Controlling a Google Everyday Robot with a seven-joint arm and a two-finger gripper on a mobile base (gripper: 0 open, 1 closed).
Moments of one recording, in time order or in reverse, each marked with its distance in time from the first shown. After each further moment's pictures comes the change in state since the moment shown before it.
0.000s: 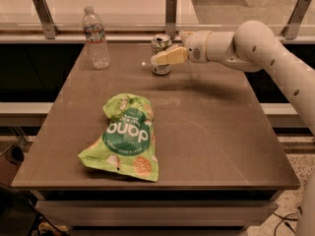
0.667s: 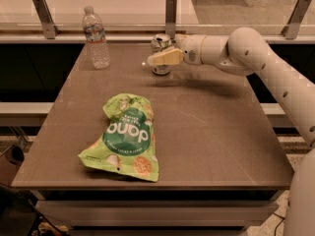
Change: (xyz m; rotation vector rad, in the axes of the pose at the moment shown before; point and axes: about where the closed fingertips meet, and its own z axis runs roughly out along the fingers) arm 0.010 -0.008 0.020 -0.016 -0.042 0.046
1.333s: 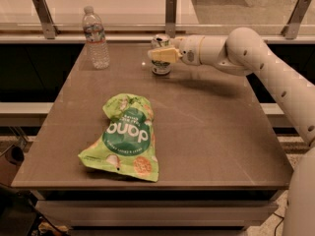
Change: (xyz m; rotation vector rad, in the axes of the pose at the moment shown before) arm 0.000 0.004 0.005 -0.009 0.000 0.001
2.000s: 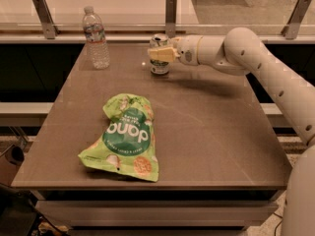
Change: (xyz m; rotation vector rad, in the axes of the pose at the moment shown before) arm 0.000 0.004 0.006 -0.010 0.000 0.001
